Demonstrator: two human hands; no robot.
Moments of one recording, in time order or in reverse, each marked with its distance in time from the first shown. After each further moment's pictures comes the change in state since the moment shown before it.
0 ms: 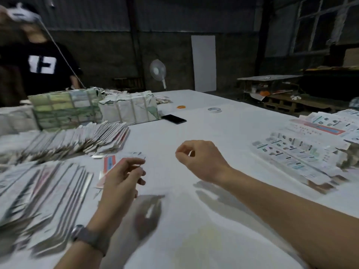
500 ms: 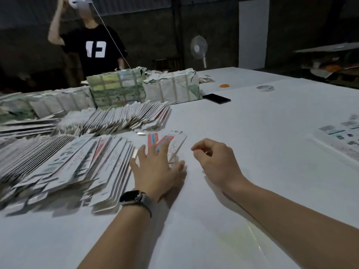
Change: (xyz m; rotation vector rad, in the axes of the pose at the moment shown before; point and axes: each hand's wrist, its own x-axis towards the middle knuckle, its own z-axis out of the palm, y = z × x) left_hand 0.016 -0.031 -0.026 1.174 -0.057 -0.111; right_hand -0.006 -0.021 0.094 0.452 0.073 0.077
